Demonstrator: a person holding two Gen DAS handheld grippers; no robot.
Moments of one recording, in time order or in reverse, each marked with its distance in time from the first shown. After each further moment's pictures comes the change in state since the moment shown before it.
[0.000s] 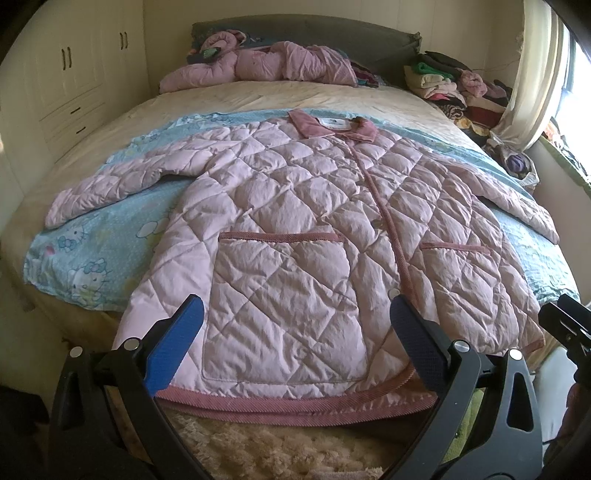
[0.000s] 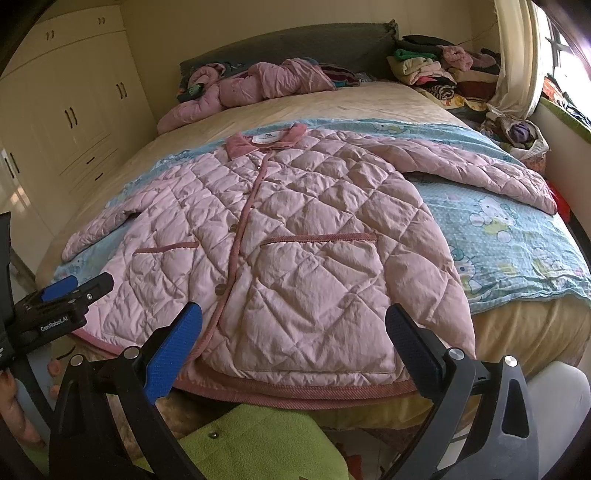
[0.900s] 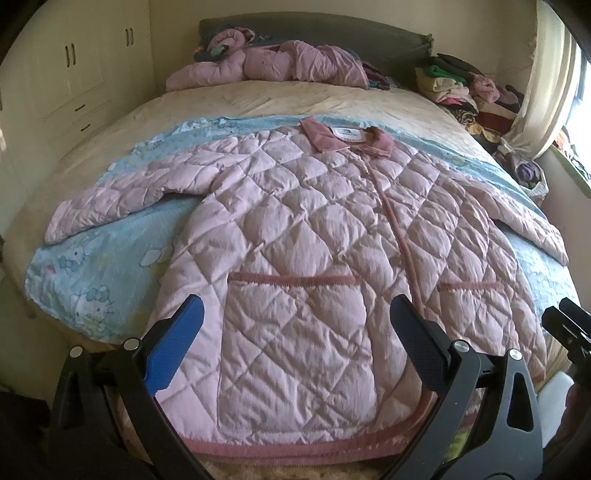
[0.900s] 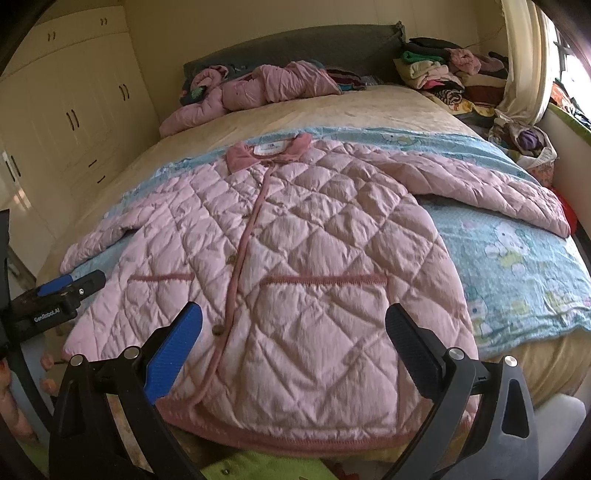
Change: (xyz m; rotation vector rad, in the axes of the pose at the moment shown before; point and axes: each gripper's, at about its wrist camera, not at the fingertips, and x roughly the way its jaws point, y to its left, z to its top) left arm 0.019 0.016 0.049 -0.024 0.016 0.023; right arm 0.030 -0.005 0.048 -0.002 -0.008 0.022
